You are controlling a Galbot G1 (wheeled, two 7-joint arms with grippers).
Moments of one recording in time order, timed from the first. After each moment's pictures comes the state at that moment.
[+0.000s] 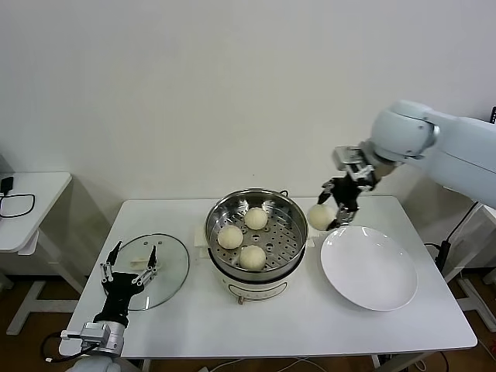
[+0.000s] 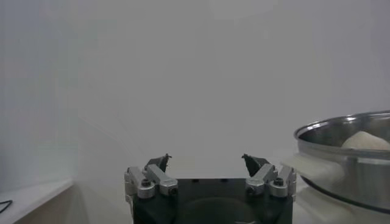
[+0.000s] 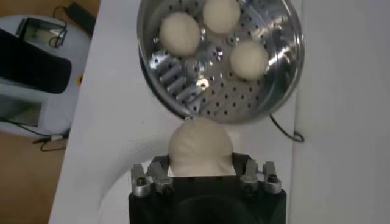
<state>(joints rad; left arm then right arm) 1.51 -1.49 -0.74 -1.98 0.01 -0.12 0.16 0.79 0.75 -1.35 1.57 0.44 -0.43 -1.18</state>
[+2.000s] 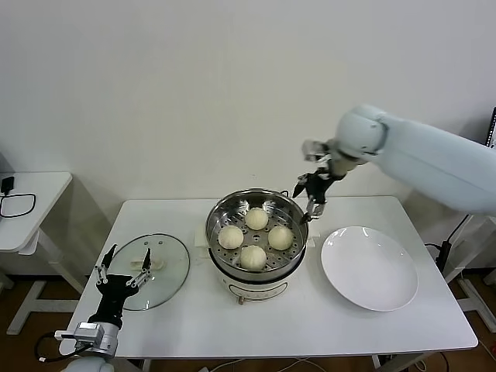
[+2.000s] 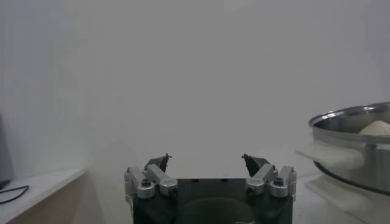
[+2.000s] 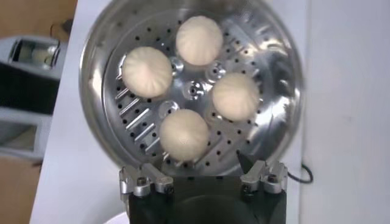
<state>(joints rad) 1.51 -1.48 -0.76 -1.97 -0.01 -0.09 0.19 0.51 0.76 -1.02 1.40 0.44 -0.43 -1.13</state>
